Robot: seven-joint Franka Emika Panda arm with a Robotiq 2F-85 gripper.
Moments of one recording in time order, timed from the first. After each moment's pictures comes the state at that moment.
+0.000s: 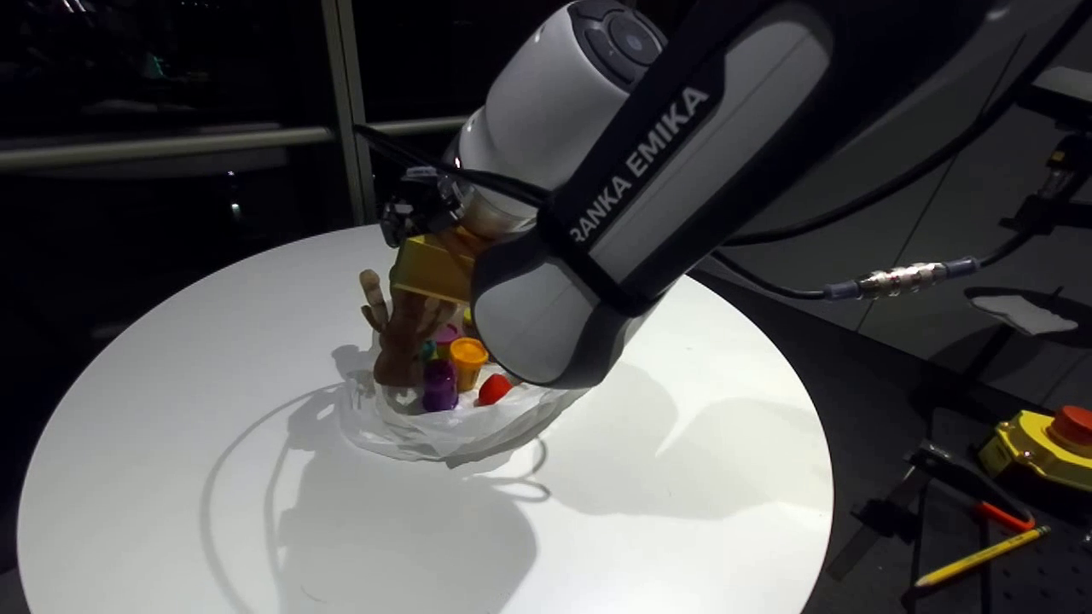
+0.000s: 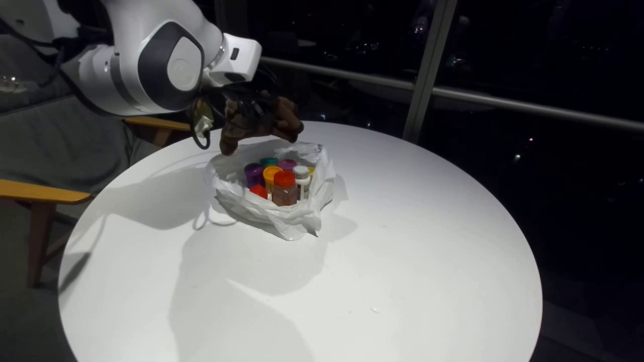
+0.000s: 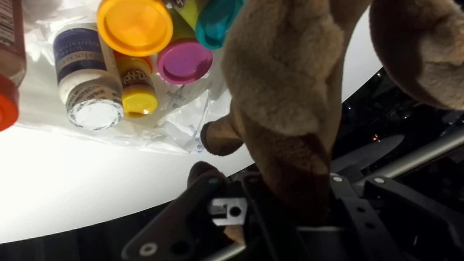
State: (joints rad) arm 0.91 0.80 -0.64 -1.99 0.35 3.40 0.89
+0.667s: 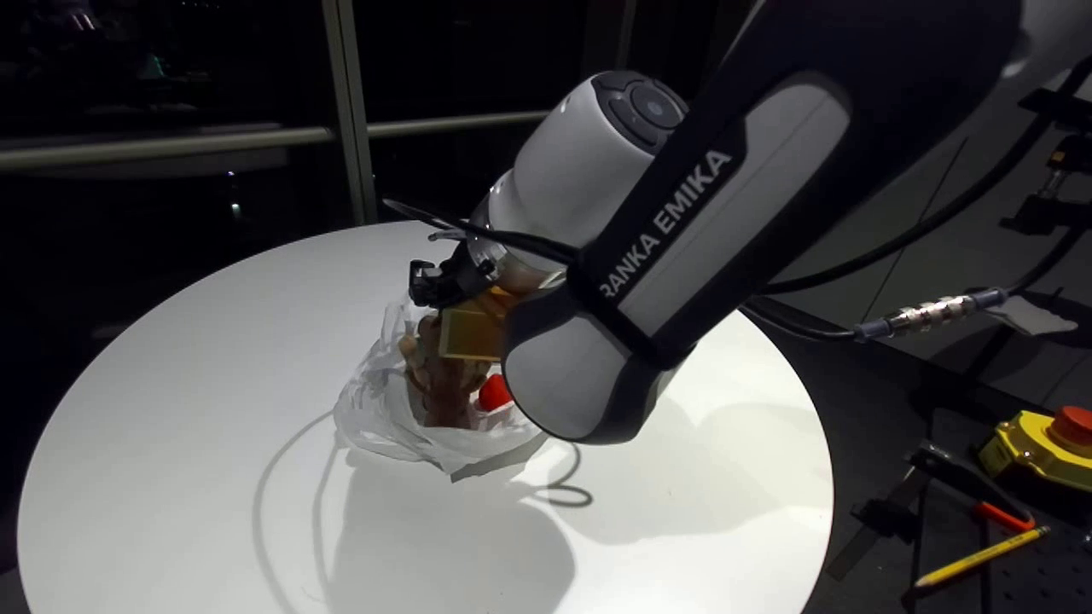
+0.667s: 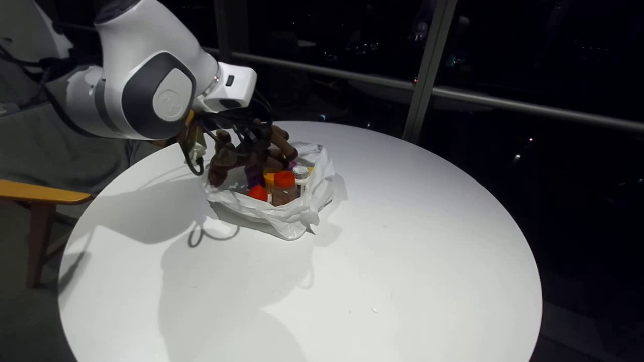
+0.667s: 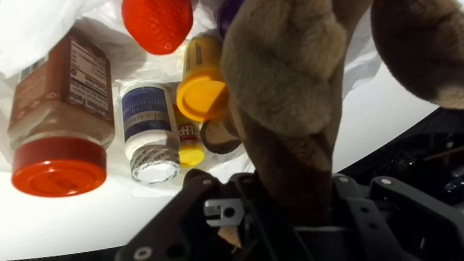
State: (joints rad) arm 0.84 0.79 -0.52 -2.06 0.38 3.41 0.72
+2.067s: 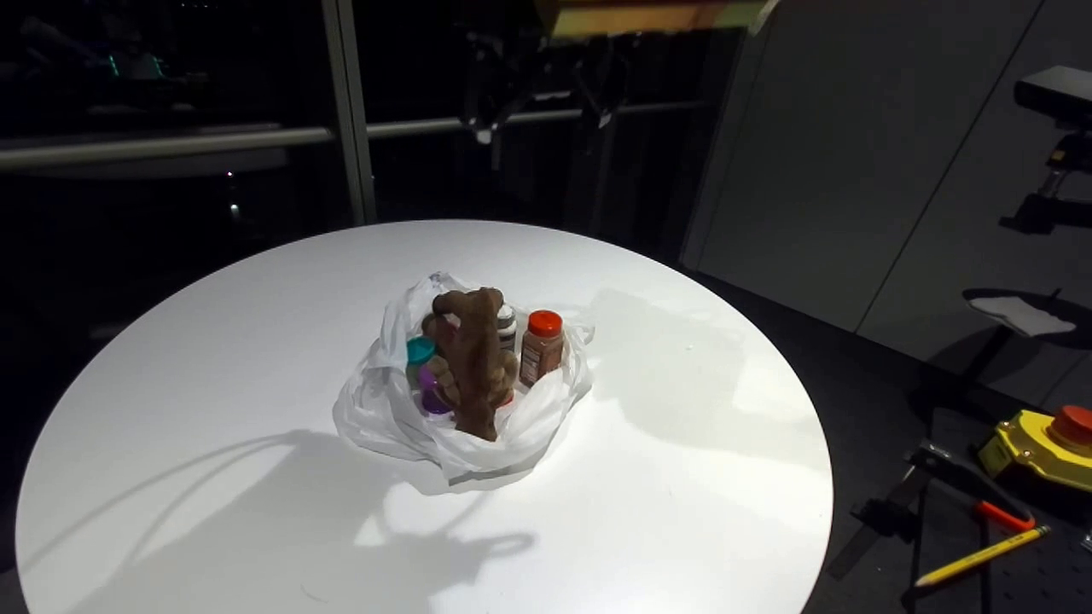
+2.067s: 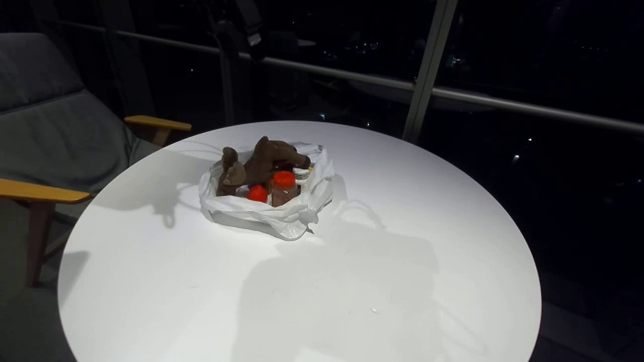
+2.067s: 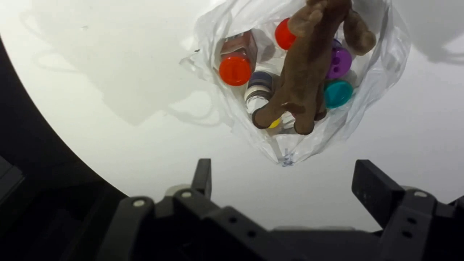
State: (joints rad) arm 1.51 0.37 -1.30 -2.08 0.03 2.42 0.59
